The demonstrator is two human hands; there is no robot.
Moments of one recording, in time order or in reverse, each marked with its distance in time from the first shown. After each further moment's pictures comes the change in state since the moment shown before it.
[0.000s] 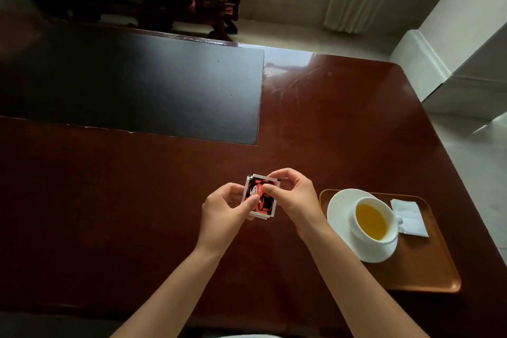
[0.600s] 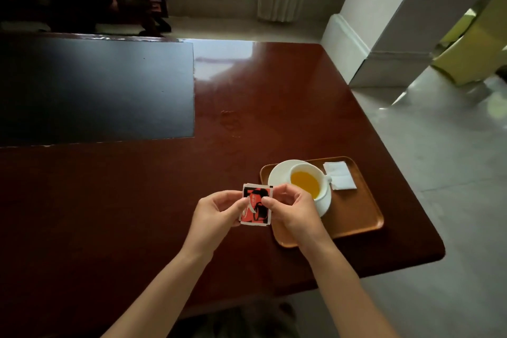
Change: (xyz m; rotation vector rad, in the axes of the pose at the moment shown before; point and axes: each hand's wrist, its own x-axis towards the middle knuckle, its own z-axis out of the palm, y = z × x) left_hand -0.049 0.003 0.074 -0.110 -0.346 -0.095; right_hand -0.084 0.037 -0.095 0.098 0.177 0.036
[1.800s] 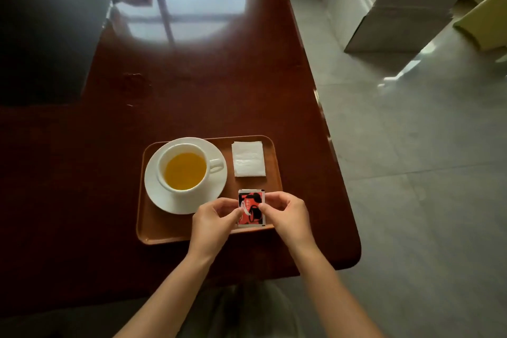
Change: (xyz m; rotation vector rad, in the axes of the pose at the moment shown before) left_hand 0.042 -0.089 0.295 0.270 0.161 -0.168; right_hand 0.055 0.089 -0.284 -0.330 0.067 0.175
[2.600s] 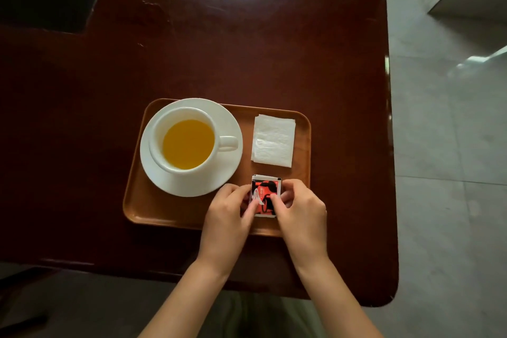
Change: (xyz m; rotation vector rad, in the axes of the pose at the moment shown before) left_hand 0.020 -0.031 0.040 0.485 0.200 0.189; right_hand 0.047 0.031 0.022 -0.466 0.040 -0.300
